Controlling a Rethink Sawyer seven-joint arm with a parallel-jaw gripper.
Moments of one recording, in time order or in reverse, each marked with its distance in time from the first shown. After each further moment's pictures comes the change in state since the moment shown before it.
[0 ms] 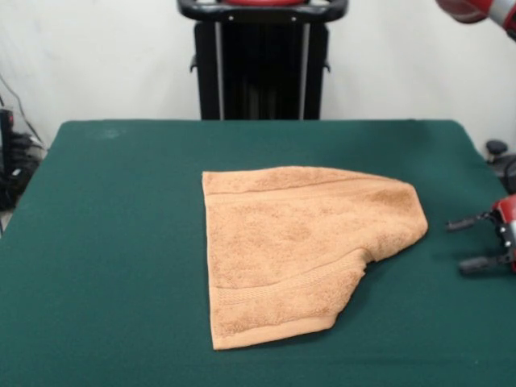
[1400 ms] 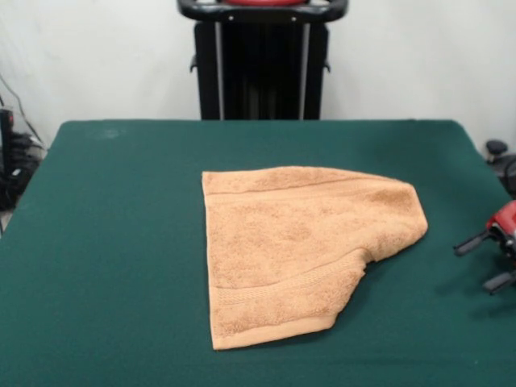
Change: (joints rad) arm 0.181 -0.149 0.019 0.458 -0.187 -0.428 0.392
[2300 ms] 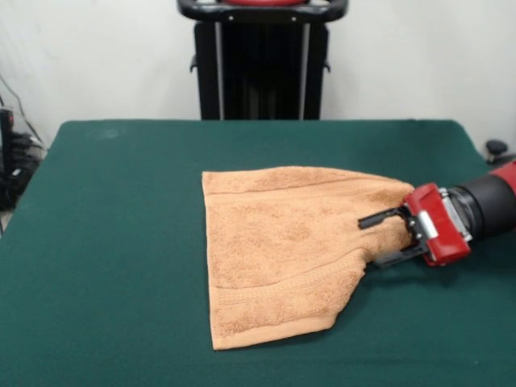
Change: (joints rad) arm 0.005 -0.101 0.041 0.355 0.035 -0.123 0.000
